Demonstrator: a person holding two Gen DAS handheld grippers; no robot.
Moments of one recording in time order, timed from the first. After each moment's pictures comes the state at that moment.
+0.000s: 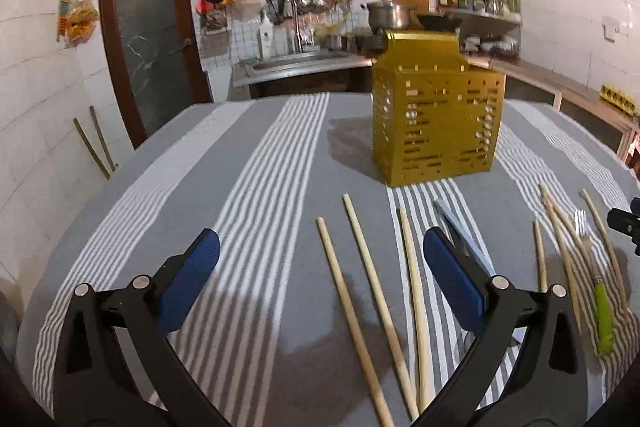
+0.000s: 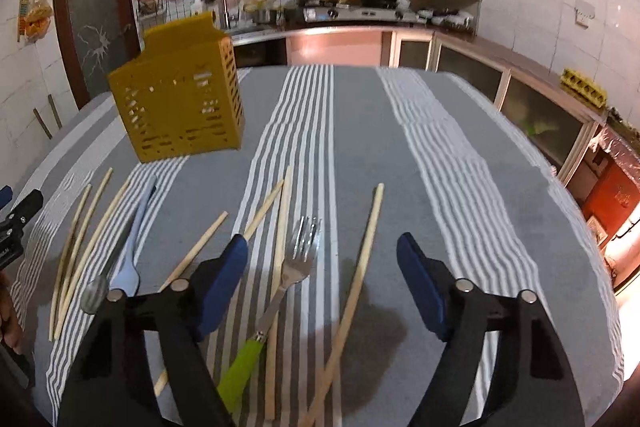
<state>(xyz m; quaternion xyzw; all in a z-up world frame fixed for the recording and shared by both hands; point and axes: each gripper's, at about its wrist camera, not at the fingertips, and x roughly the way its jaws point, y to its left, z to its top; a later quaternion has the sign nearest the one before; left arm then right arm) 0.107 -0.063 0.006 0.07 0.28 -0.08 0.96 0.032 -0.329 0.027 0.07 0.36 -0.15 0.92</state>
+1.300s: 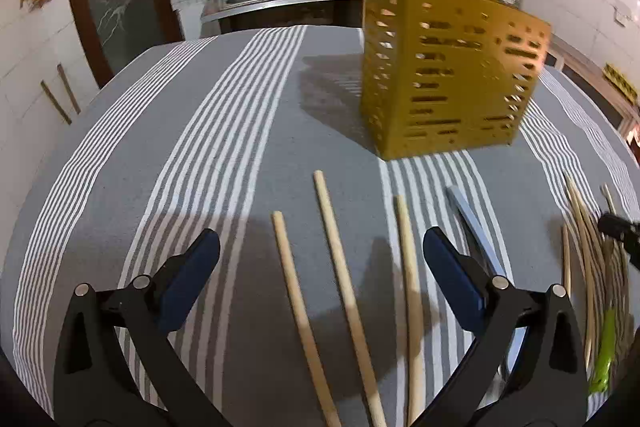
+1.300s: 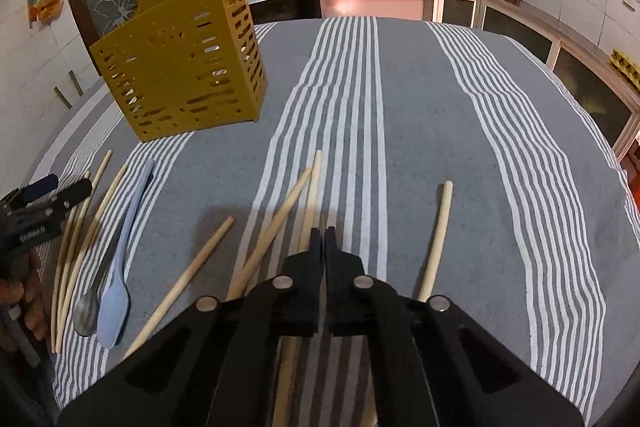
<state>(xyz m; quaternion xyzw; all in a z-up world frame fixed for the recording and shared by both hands) 0.186 -0.088 -0.027 0.06 0.40 -0.10 0.91 0.090 -0.339 -0.001 0.09 0.42 -0.07 0.90</state>
